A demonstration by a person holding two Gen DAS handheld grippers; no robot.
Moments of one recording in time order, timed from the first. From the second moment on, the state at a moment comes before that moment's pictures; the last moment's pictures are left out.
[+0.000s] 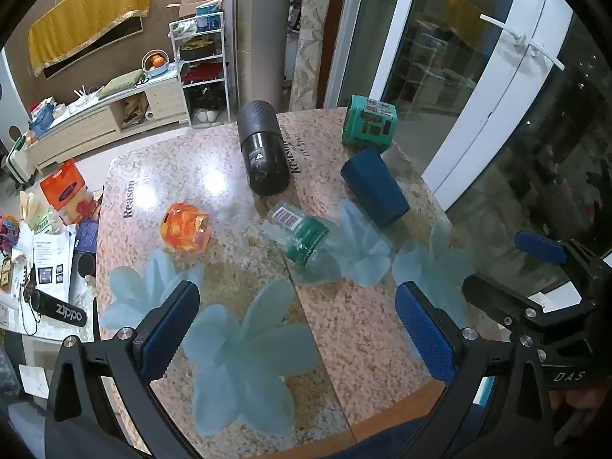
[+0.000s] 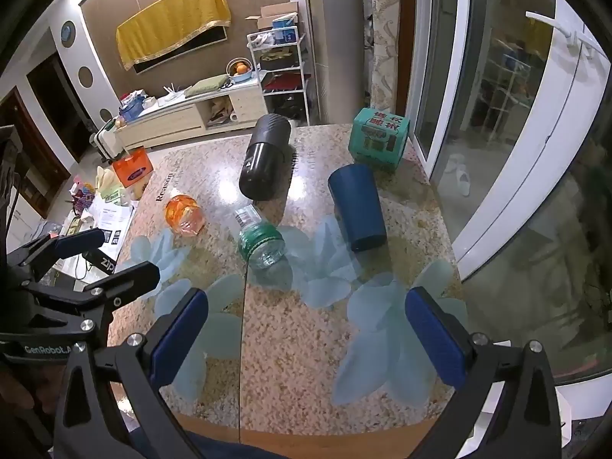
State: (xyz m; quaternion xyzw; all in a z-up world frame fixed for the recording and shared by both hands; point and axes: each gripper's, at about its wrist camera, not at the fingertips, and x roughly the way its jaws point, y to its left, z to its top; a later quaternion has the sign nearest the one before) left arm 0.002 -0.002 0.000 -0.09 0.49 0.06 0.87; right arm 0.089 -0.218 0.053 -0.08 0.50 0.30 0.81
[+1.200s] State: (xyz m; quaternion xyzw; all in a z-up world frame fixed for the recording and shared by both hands) left arm -0.003 -0.003 -0.003 -0.11 0.49 0.06 0.86; right arm 0.092 -0.224 0.051 -0.07 0.50 0.30 0.81
